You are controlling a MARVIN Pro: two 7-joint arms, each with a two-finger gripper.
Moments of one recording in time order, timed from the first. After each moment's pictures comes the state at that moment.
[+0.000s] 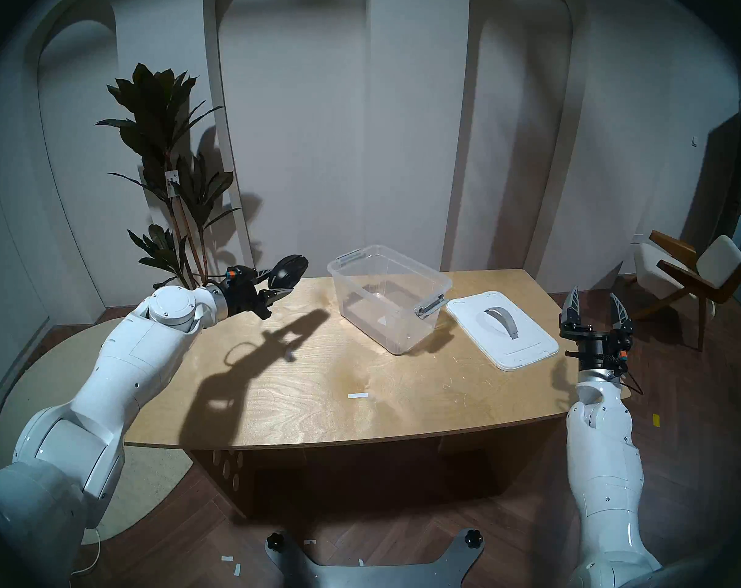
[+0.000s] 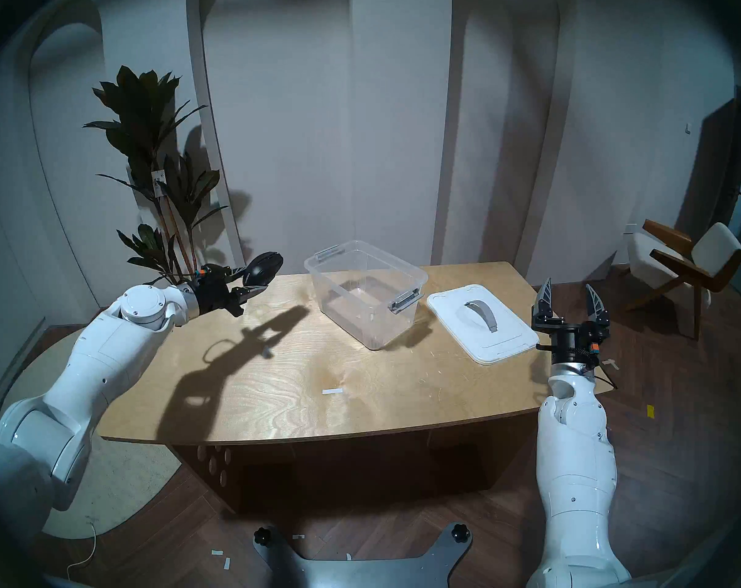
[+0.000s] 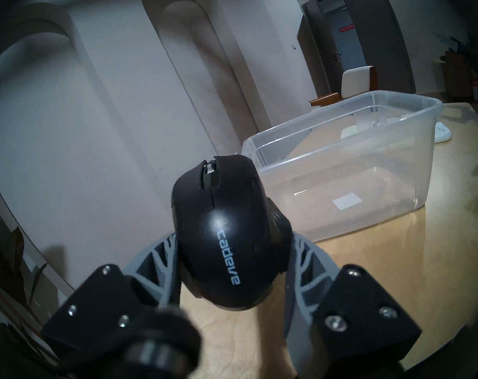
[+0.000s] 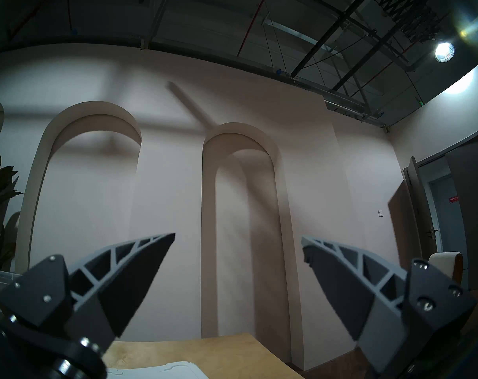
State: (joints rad) left arm 0.88 -0.98 -1.13 -0.94 -0.25 -0.17 -0.66; right arm -1.45 -1.44 2.00 -1.28 0.26 -0.66 0.29
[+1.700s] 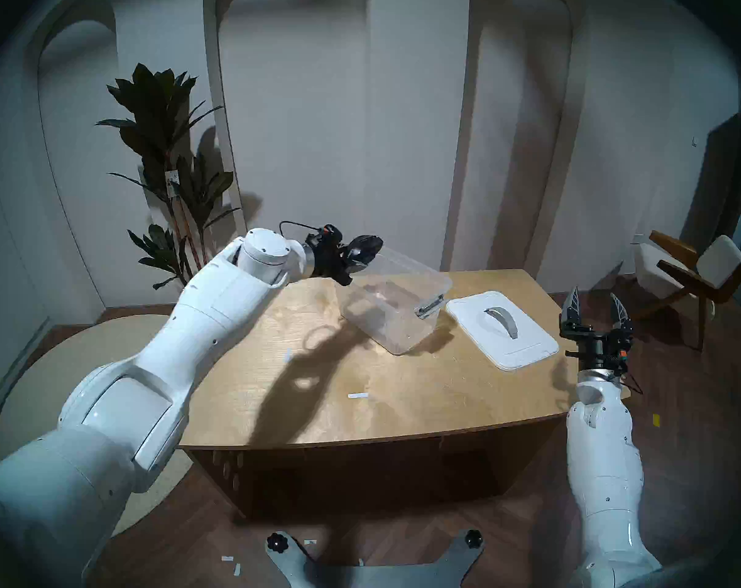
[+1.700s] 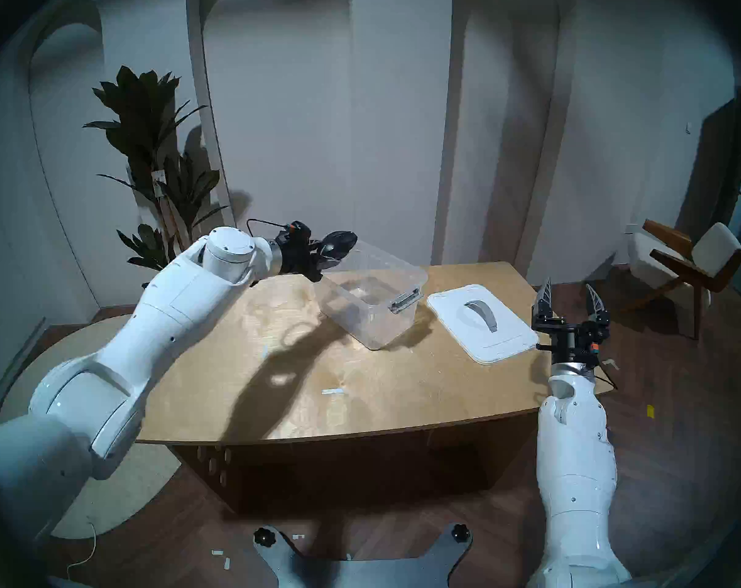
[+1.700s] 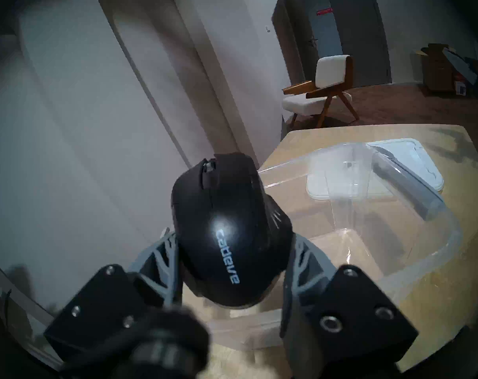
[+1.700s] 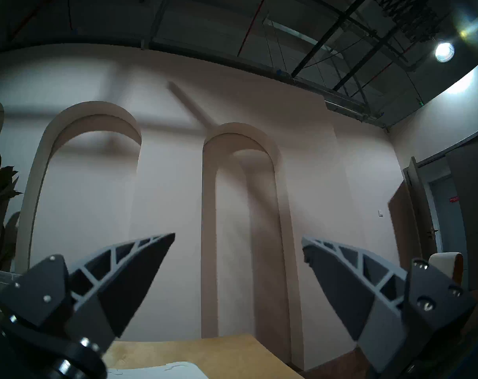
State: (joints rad) left arm 0.65 -1.27 -0.96 -0.92 -0.14 0.21 -0.59; right arm -1.45 -1.44 2.00 -1.28 0.26 -0.66 0.29
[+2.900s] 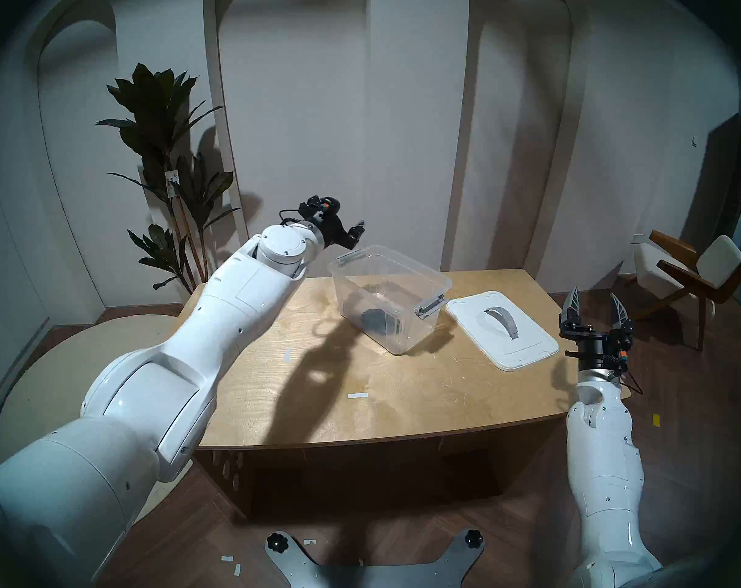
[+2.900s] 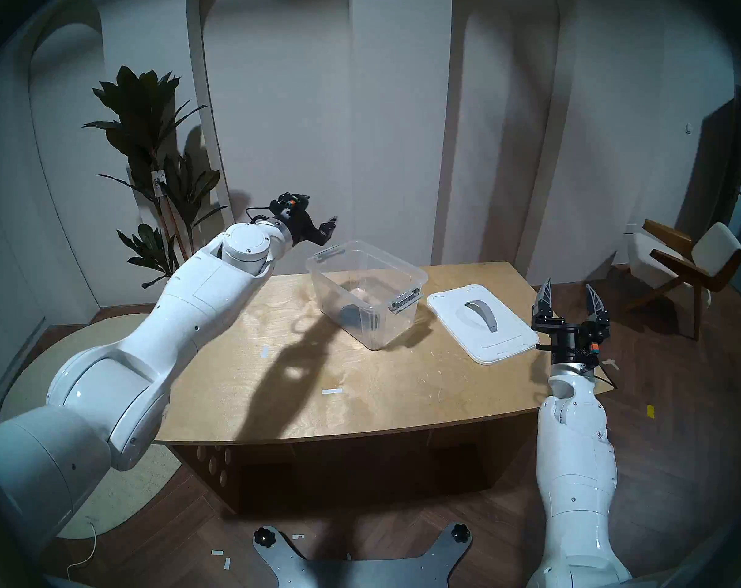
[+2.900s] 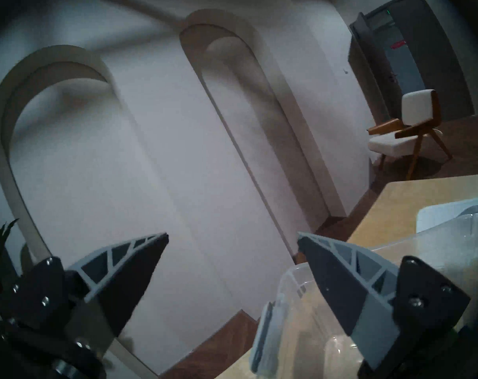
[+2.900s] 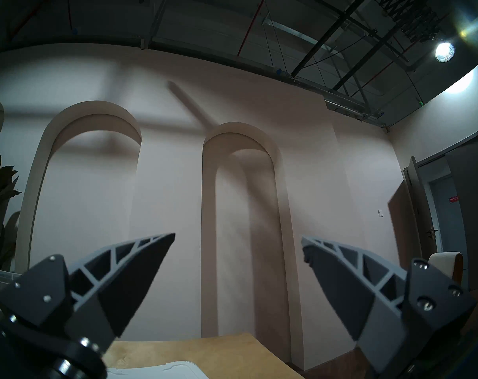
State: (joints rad) left arm 0.66 -1.32 -1.04 -0.89 -0.11 -0.04 -0.17; right arm -1.45 -1.44 2.00 -1.28 0.26 -0.66 0.29
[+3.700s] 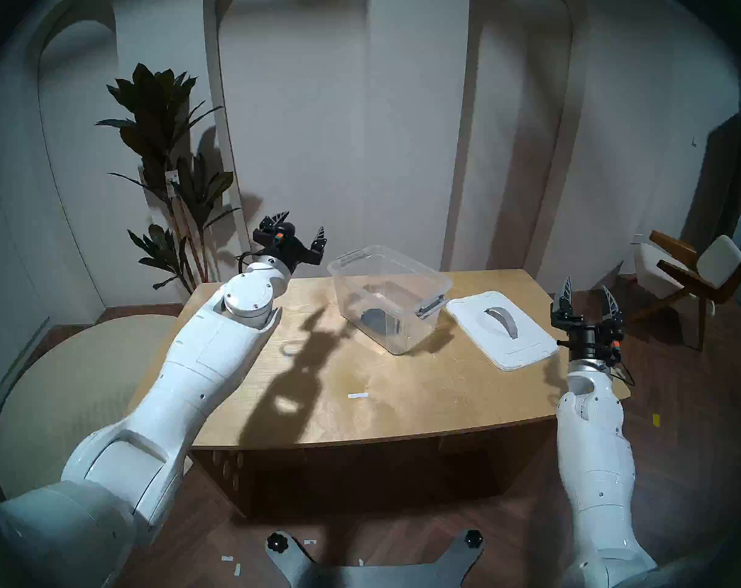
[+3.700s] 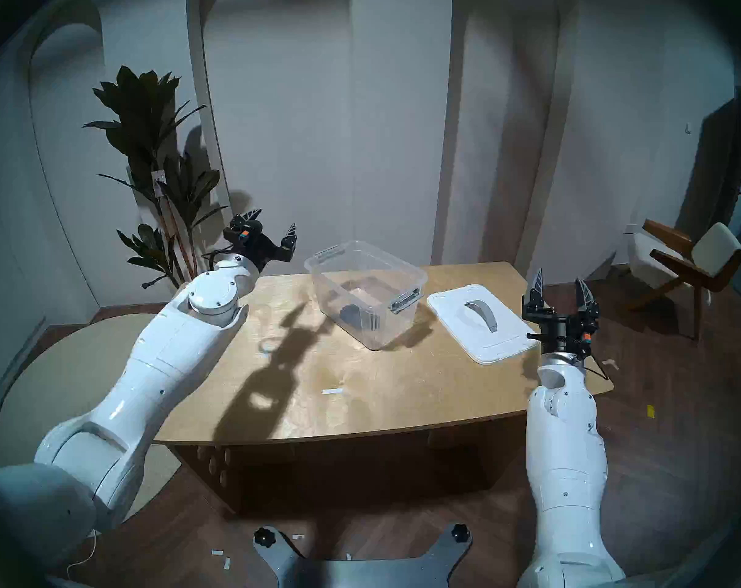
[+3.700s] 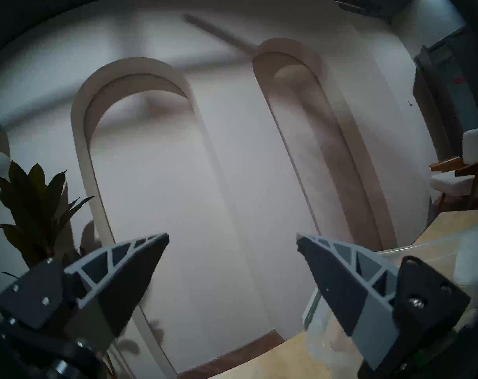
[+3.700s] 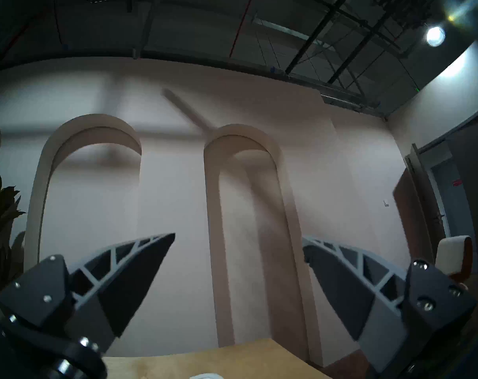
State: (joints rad) left arm 0.97 -1.20 -1.15 -1.20 -0.16 -0.15 0.06; right arm -1.43 -1.46 1.96 -1.31 0.31 -0.58 0.27
